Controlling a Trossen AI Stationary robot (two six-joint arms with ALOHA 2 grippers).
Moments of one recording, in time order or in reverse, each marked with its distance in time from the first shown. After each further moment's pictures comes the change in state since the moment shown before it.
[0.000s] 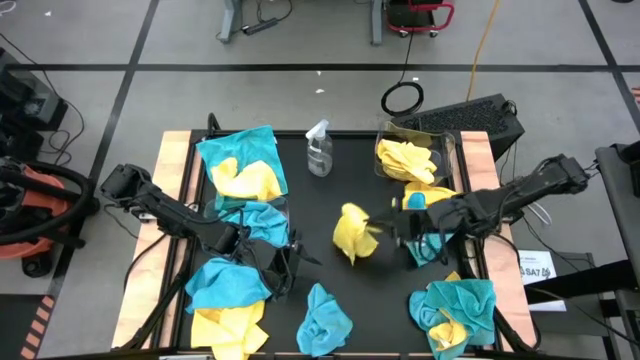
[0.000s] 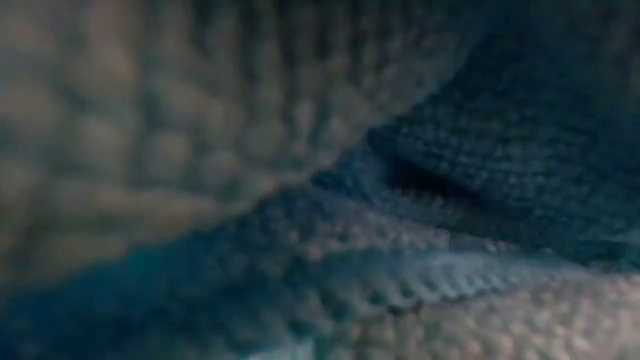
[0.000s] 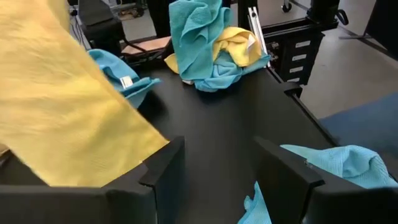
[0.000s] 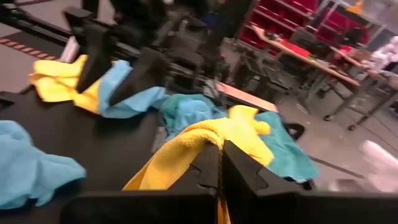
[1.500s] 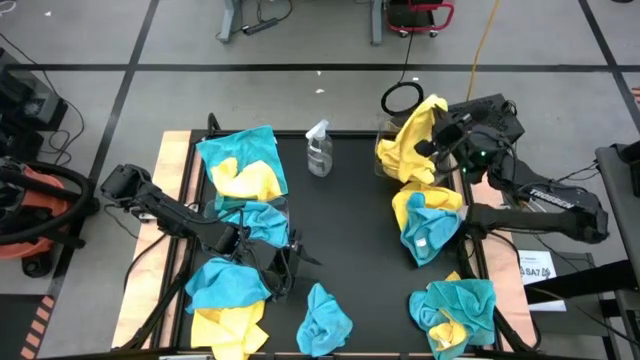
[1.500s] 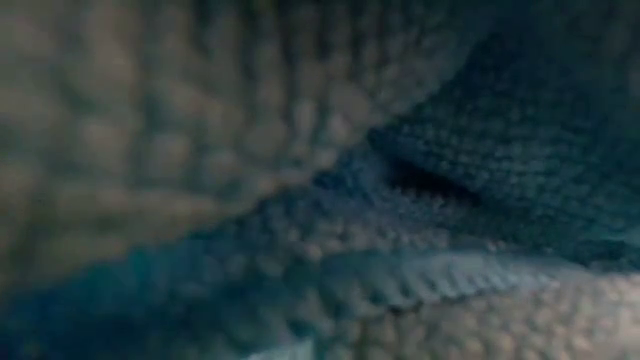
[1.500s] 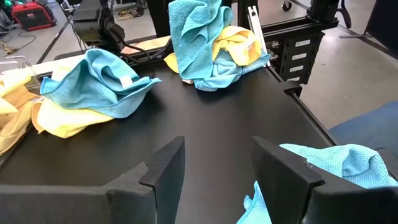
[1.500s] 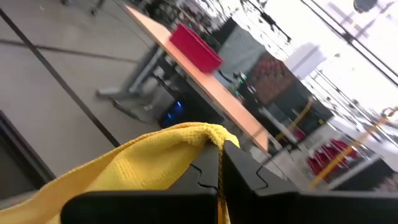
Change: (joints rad) left arm 0.000 0.000 0.000 -0.002 -0.003 0.000; right arm -0.767 -0.288 0.000 -0.084 0.406 -0.374
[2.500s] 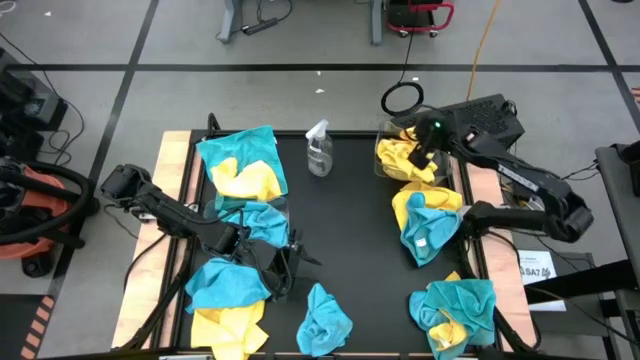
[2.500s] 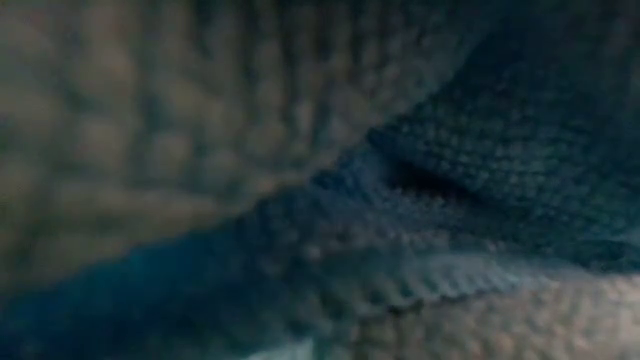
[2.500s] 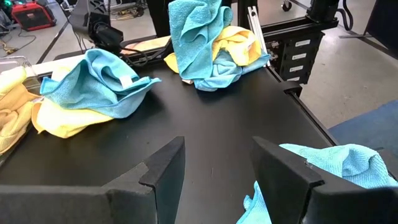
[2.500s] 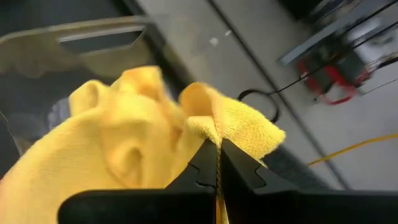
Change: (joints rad) left arm 0.000 0.000 0.000 0.000 0.000 0.000; right arm -0.433 0.315 0.000 -0.428 -0.566 0.287
